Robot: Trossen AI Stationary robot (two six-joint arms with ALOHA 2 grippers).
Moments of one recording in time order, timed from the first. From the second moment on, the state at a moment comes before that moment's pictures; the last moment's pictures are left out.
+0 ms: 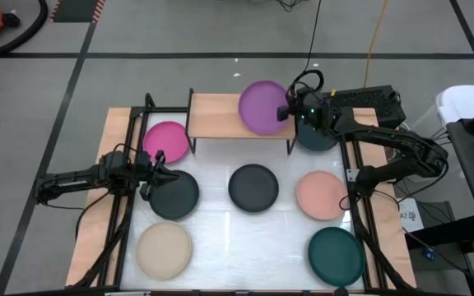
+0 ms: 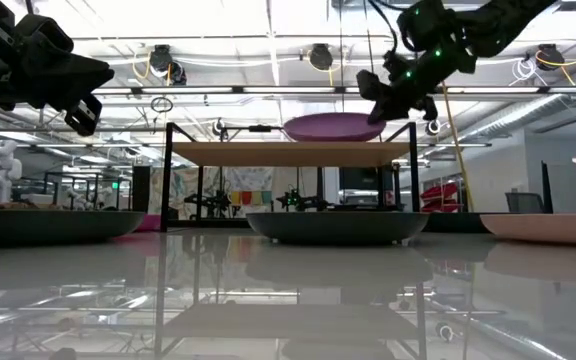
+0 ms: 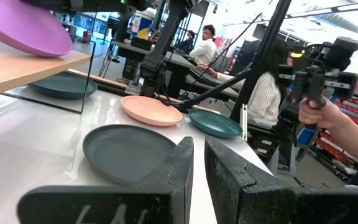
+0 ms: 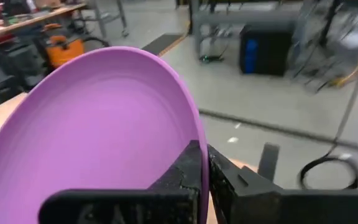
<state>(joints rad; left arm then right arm) 0.16 0.01 0.01 0.06 0.31 -0.32 -0.59 1.28 0.78 0.14 0.39 0.30</state>
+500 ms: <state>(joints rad) 0.16 0.01 0.01 0.06 0.31 -0.32 -0.61 1.28 0.78 0.09 0.34 0.26</state>
